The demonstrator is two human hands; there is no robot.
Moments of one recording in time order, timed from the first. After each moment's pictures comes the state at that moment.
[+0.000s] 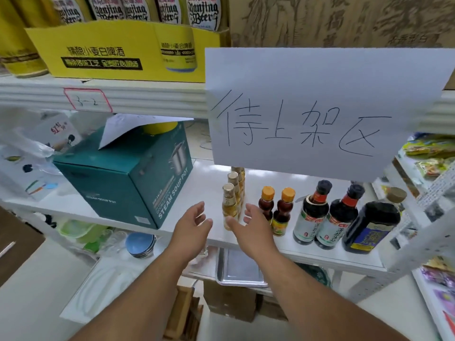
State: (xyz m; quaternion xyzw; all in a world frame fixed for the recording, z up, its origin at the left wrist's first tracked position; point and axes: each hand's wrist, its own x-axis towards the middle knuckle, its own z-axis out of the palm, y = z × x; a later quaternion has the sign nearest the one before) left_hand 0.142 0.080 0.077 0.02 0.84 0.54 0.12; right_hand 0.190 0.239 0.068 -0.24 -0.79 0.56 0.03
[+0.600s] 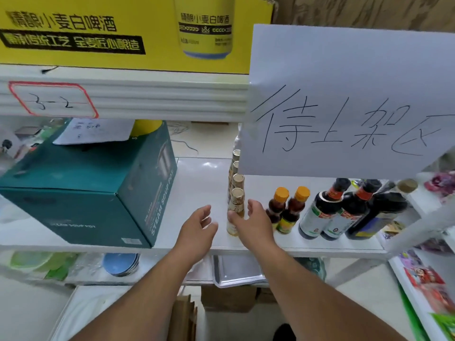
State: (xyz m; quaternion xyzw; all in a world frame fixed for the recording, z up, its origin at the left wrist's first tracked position) left_hand 0.060 0.063 0.039 0.10 0.82 0.52 0.22; right_hand 0.115 0.213 0.033 -0.35 -0.78 0.51 0.09
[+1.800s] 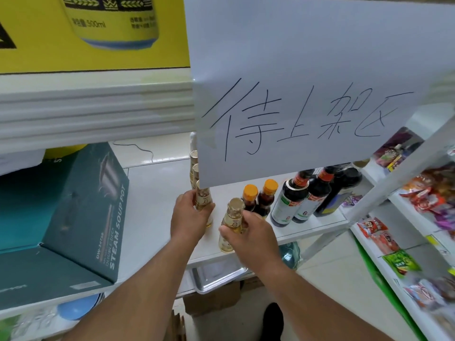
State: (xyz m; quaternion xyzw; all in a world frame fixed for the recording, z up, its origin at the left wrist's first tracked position) left_hand 0.000 0.156 0.002 0.19 0.85 0.47 0.13; right_hand 0.159 0.234 0.025 -0.36 -0.84 0.38 0.16
